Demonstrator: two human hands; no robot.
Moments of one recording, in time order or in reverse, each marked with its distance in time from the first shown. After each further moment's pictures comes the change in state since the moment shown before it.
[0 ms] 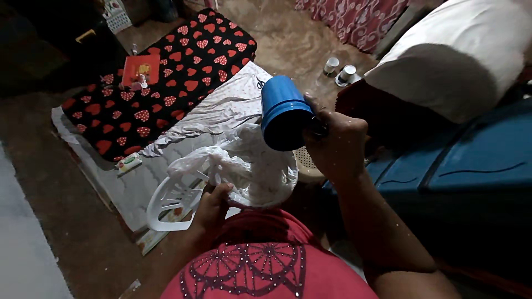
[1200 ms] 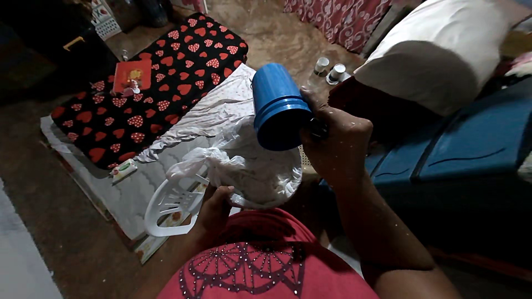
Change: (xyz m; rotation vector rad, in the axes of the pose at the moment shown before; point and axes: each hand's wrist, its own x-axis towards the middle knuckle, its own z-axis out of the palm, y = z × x) left_hand 0.005 -0.015 -0.014 -0.086 -0.175 0.066; right_hand -0.005 -0.022 -0.021 0.039 0.043 -0.023
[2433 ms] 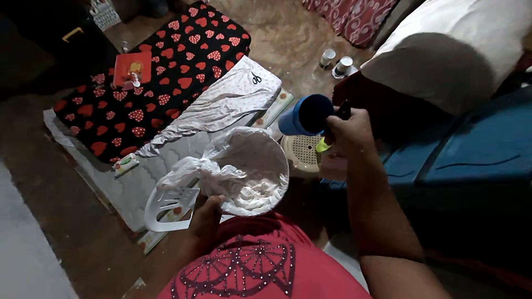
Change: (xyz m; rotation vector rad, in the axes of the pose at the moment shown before) left_hand -0.006 -0.013 -0.013 0.081 0.140 0.059; right_hand -0.003 0.132 0.033 0.494 -0.291 0.905
